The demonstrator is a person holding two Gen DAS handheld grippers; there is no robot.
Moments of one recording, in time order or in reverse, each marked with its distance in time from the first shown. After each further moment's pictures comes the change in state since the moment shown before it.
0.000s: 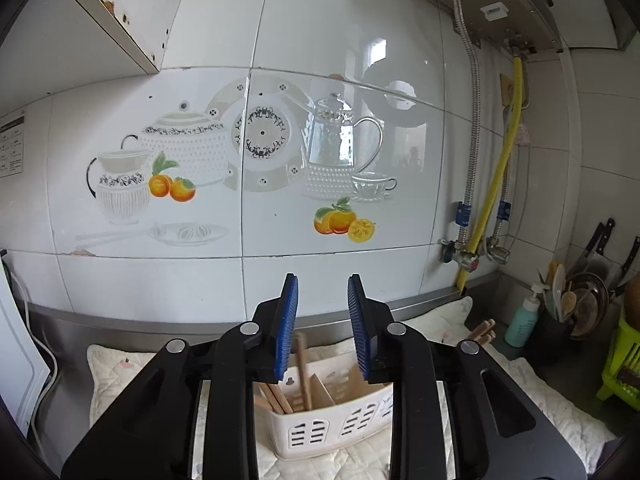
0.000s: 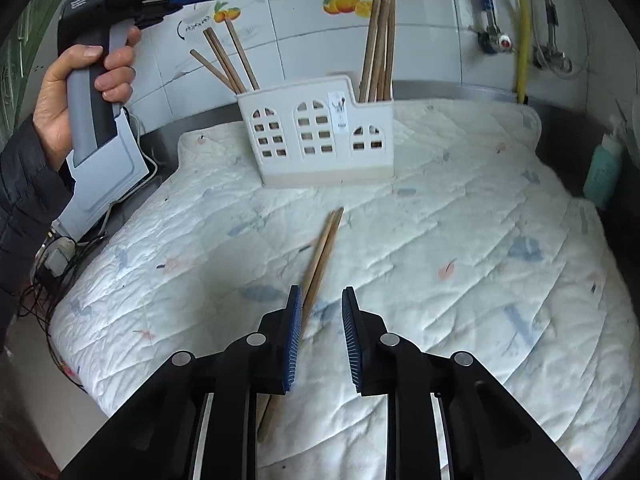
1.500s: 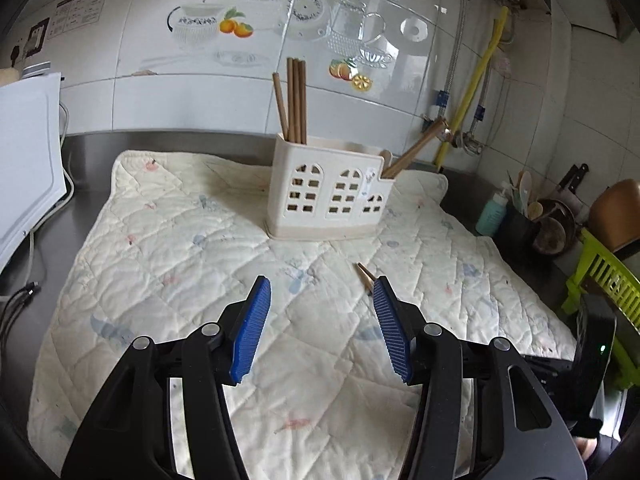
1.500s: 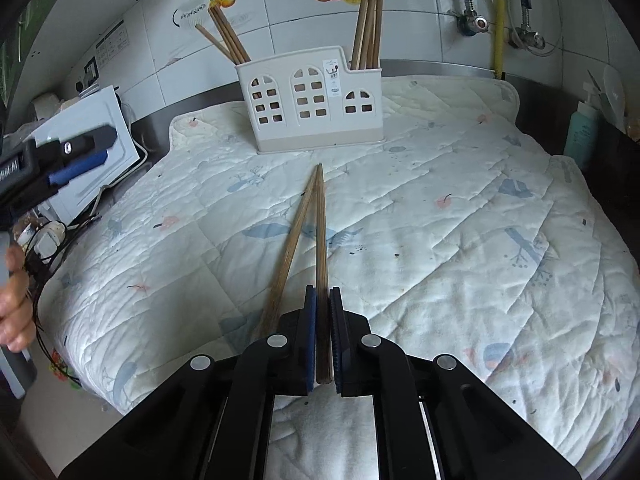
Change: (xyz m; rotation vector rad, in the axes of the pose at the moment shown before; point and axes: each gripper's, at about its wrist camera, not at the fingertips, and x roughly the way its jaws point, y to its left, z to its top) left arm -0.132 -0.001 -0.184 -0.147 0.280 -0.026; right arm -0.013 0.015 -0.049 0.016 -0.027 -0.081
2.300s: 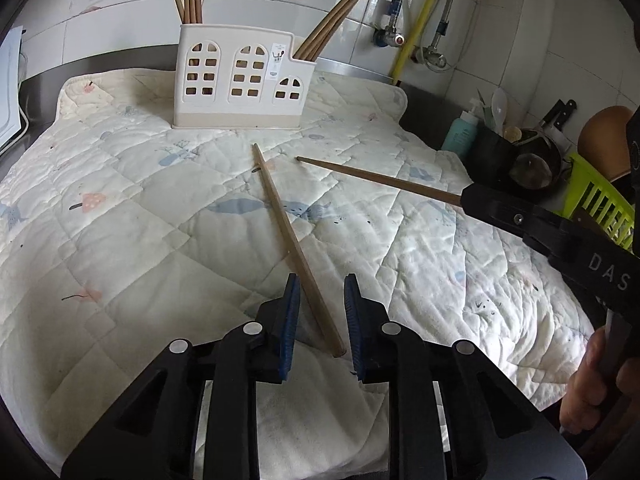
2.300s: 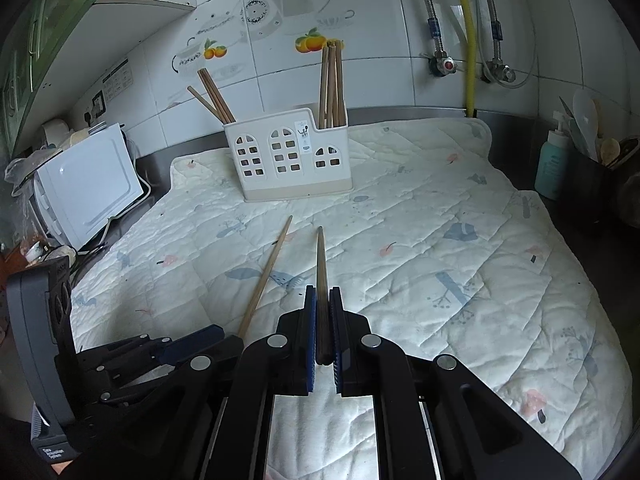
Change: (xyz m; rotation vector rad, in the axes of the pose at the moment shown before) left arm 0.058 -0.105 -0.096 -0.012 0.175 -0.048; right arm -0.053 -0.040 0.016 0.000 -0.106 0.013
